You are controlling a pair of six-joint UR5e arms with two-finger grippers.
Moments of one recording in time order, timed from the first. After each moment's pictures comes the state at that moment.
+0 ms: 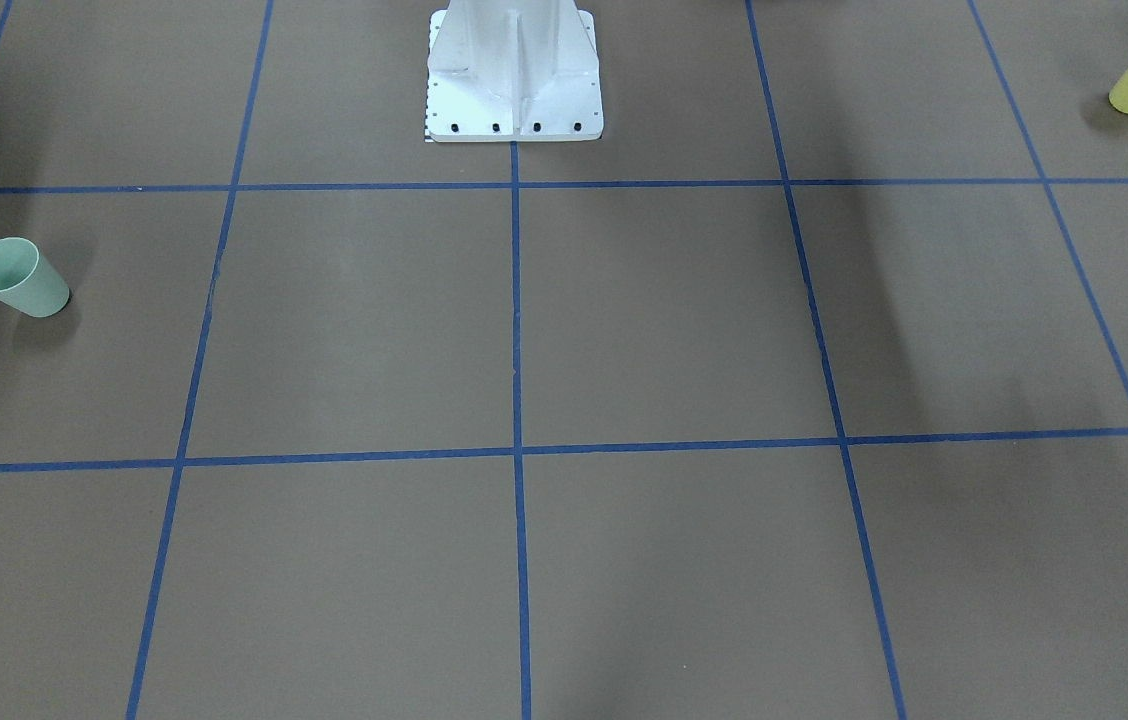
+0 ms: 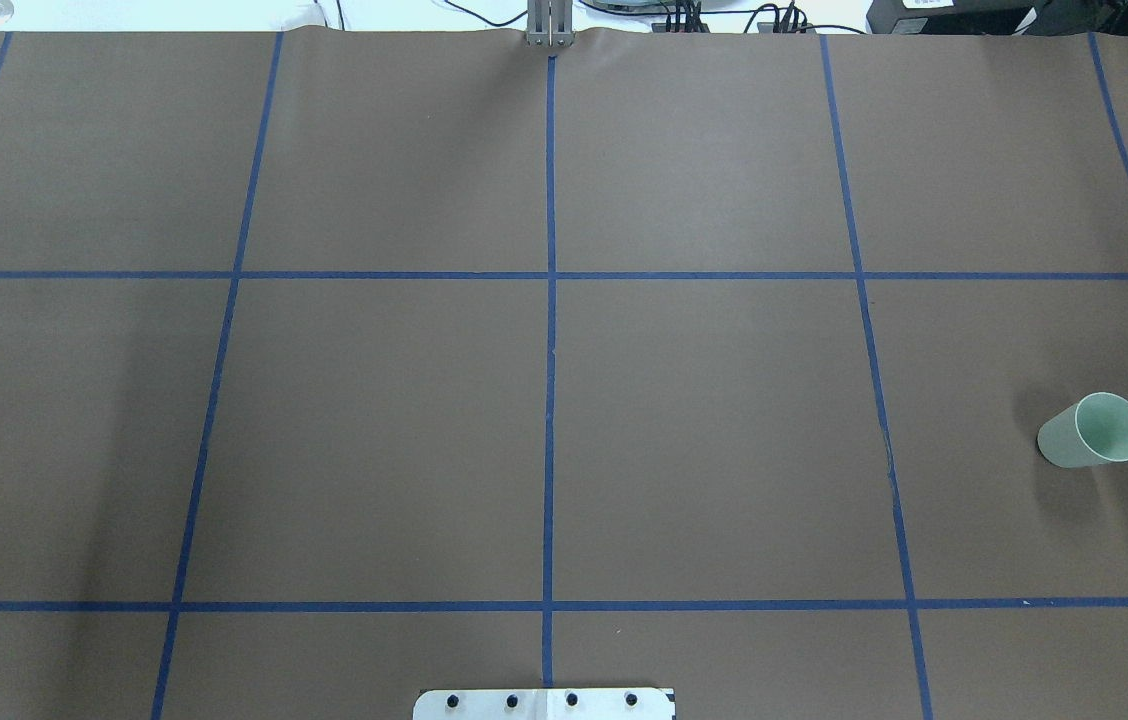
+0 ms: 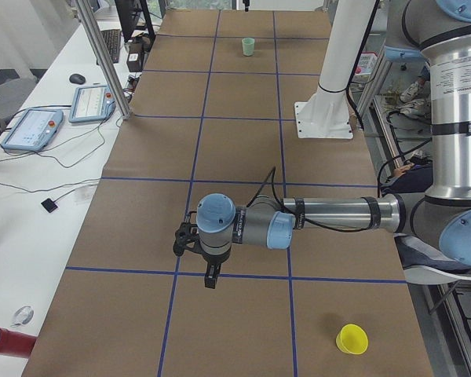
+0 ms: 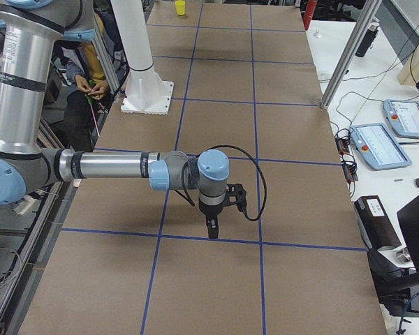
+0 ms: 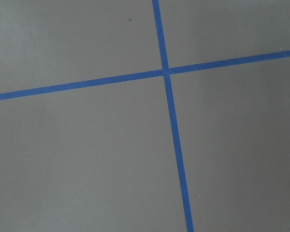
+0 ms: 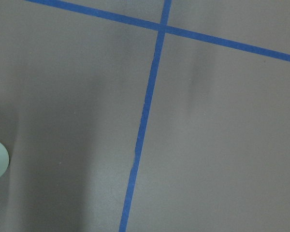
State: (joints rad) left arm -1.56 -1.43 -1.68 -1.72 -2.35 0.06; right arm 1.47 -1.82 1.84 -1.54 2.23 -0.06
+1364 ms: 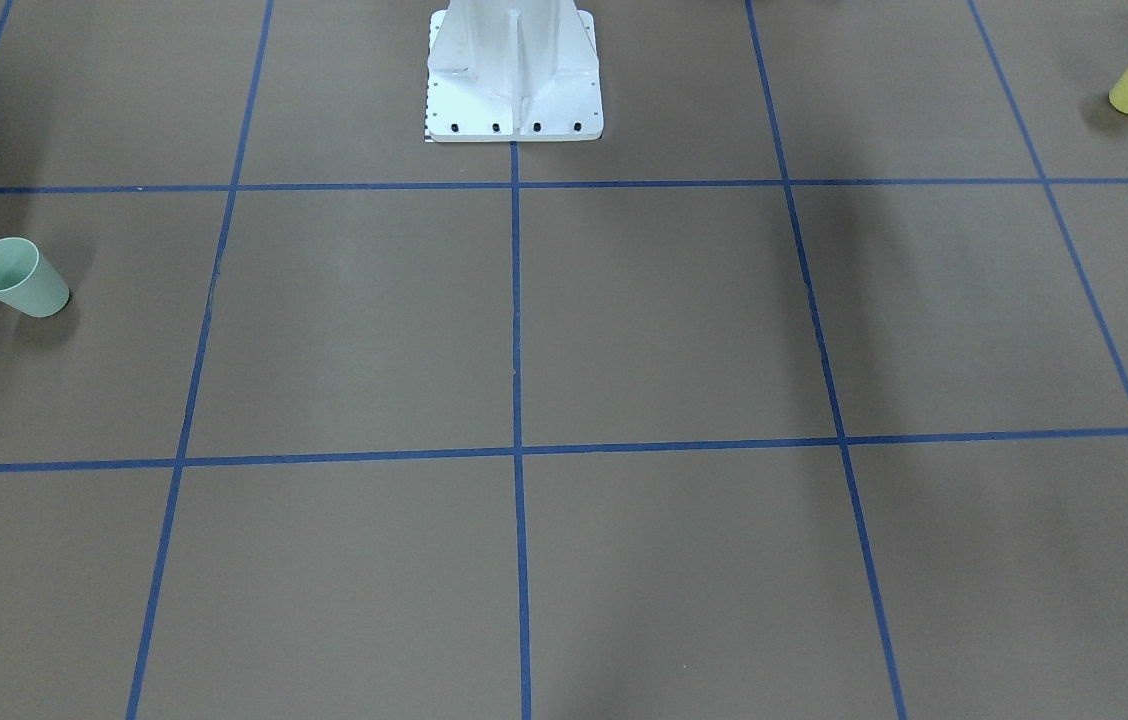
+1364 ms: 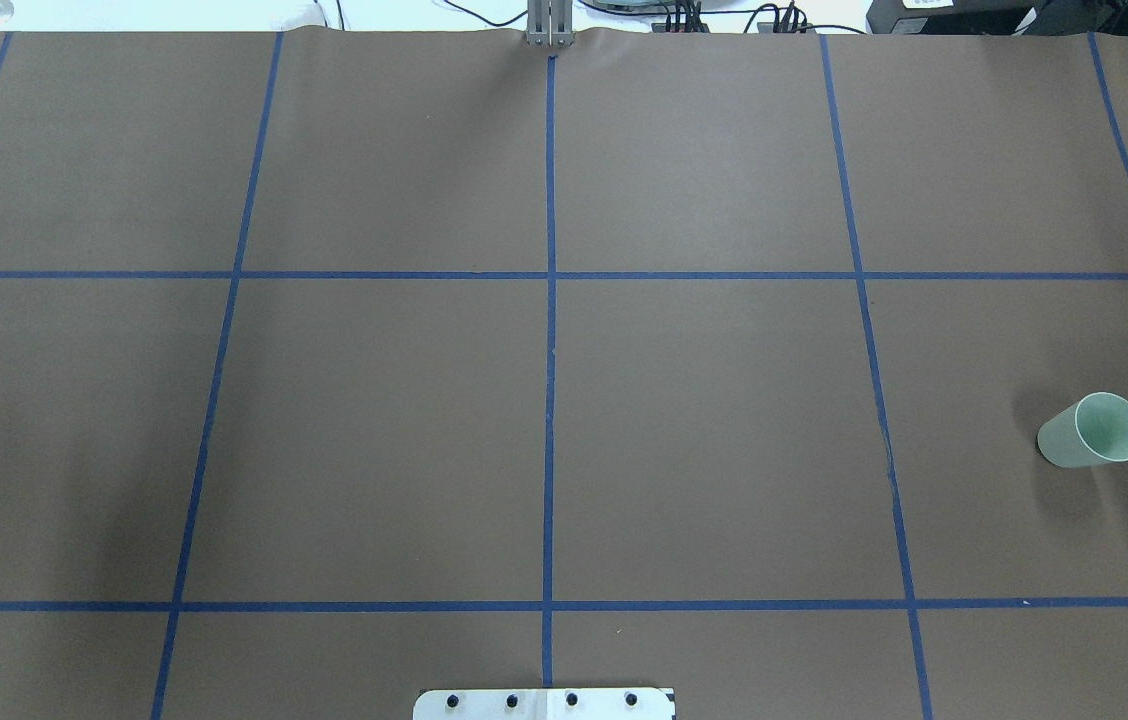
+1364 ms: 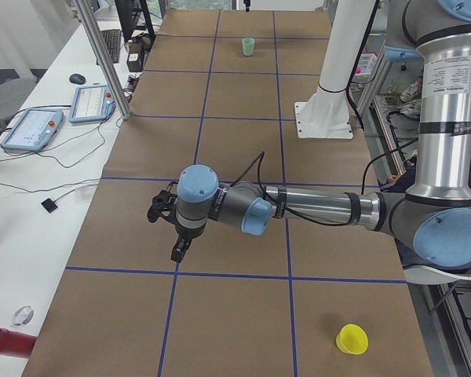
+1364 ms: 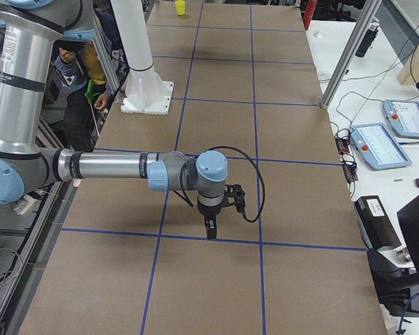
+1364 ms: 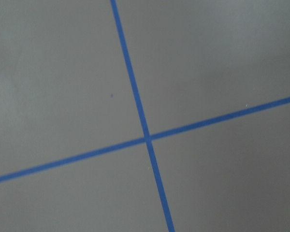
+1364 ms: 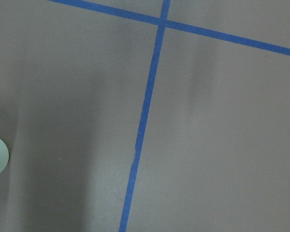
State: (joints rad) left arm -1.57 -1.55 -1.67 -1.88 -2.34 0.05; right arm 1.47 -1.82 1.84 -1.54 2.24 -0.06
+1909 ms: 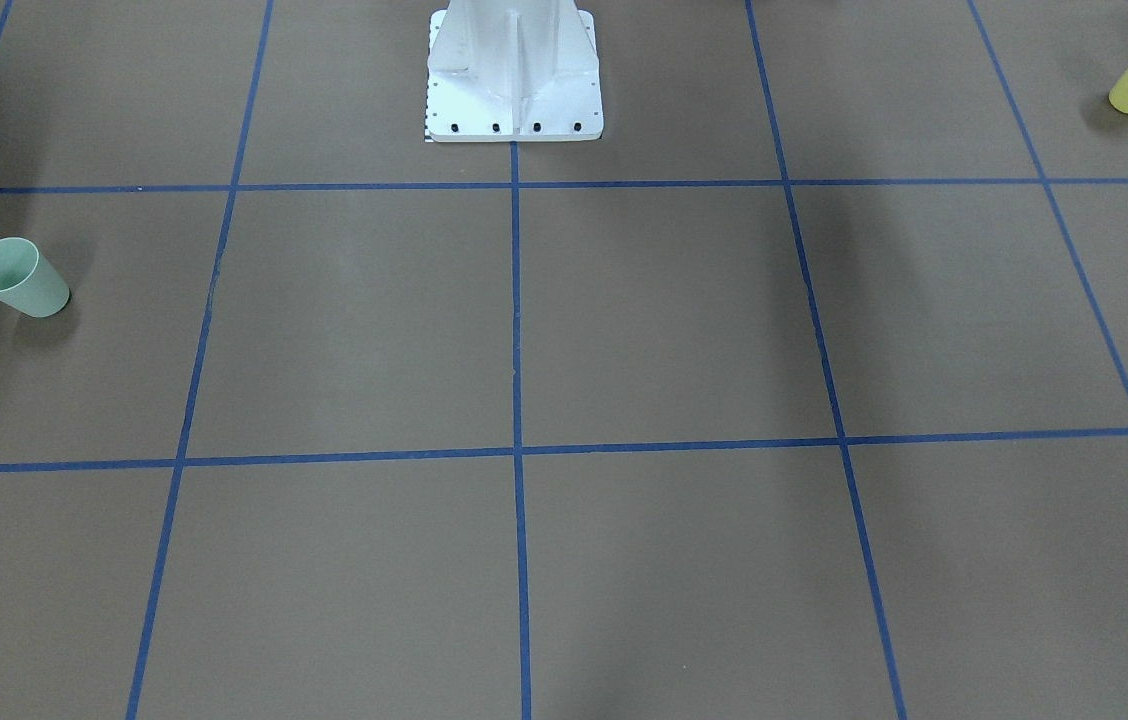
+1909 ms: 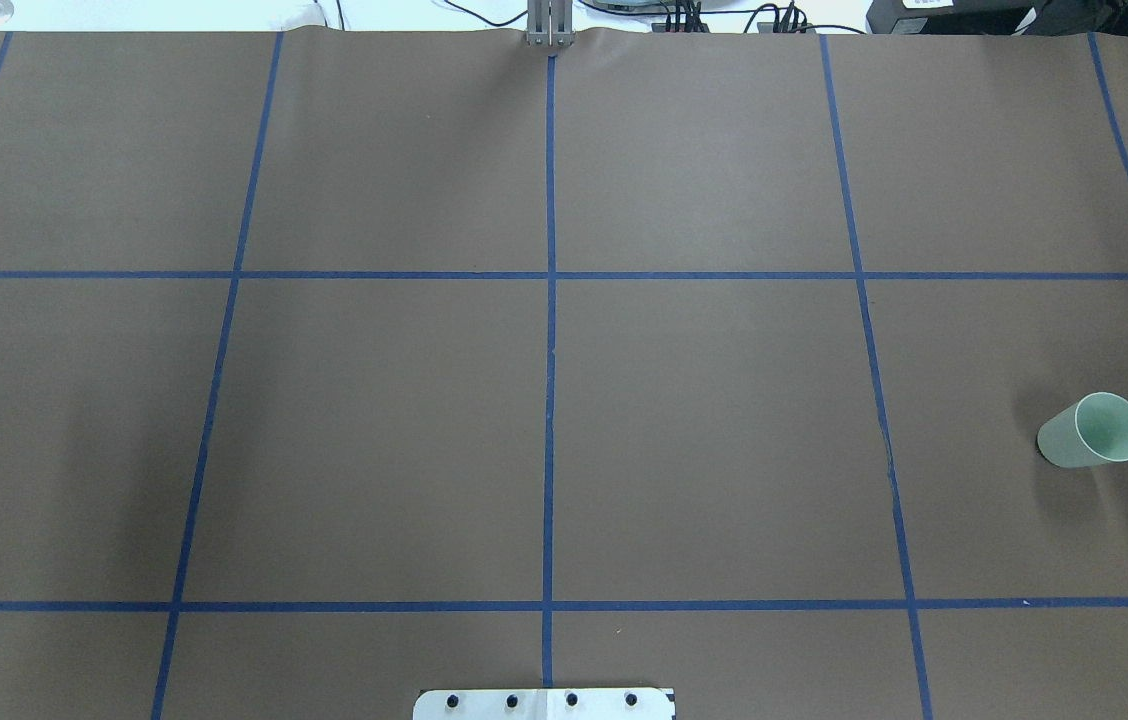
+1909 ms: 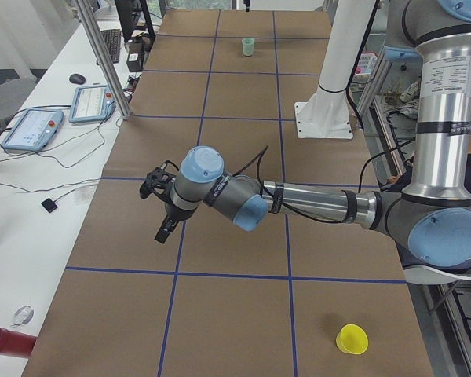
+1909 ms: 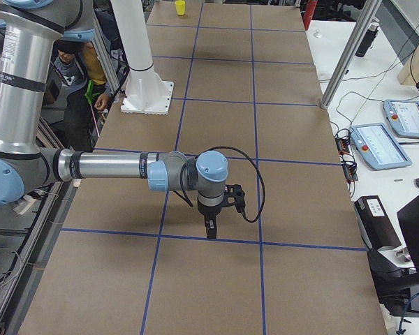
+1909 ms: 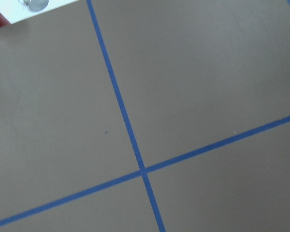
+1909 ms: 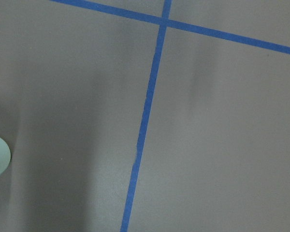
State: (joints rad) left arm -1.56 -1.56 -1.71 -2.10 -2.21 -0.16; right arm 1.47 -1.82 1.84 -1.54 2.24 -0.06
